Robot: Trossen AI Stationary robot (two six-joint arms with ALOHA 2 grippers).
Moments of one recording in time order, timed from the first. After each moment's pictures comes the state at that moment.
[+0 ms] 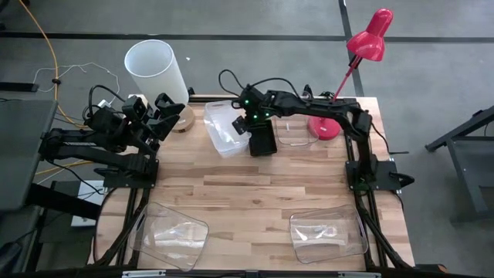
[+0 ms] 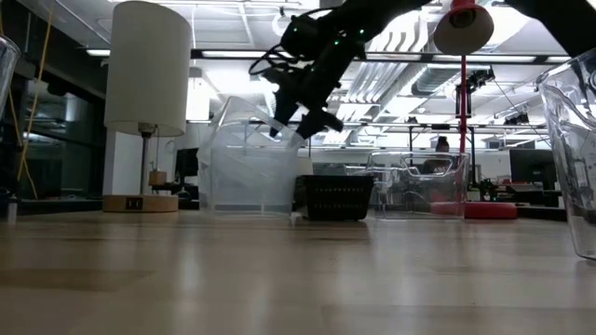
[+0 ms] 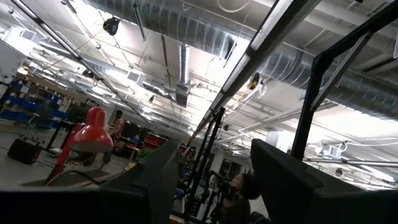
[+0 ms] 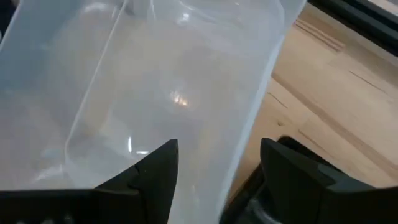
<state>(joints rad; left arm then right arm) 0.10 0.71 0.76 0.52 -0.14 -0.33 -0.35 2.04 1.76 -0.65 -0.07 0.47</state>
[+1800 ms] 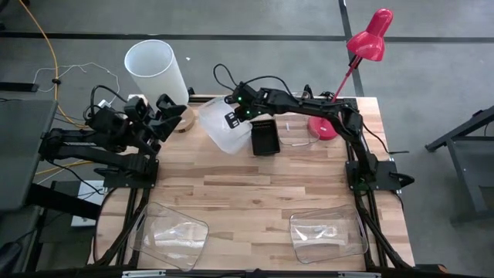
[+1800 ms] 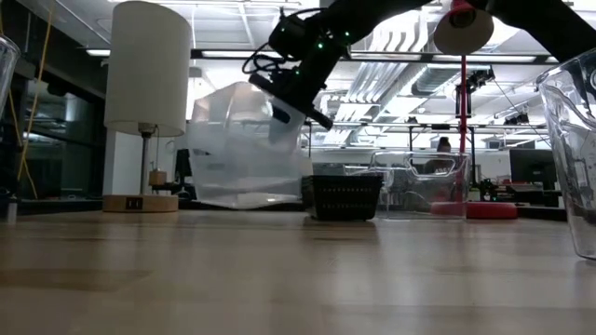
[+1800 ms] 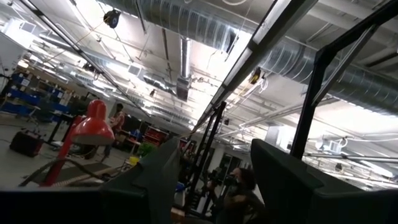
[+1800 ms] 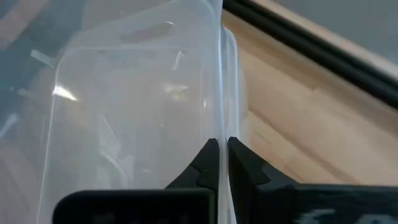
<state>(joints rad) 0.10 0.71 0.76 0.49 -0.13 -0.34 -0.36 2.13 1.92 -0.67 0.06 0.50</state>
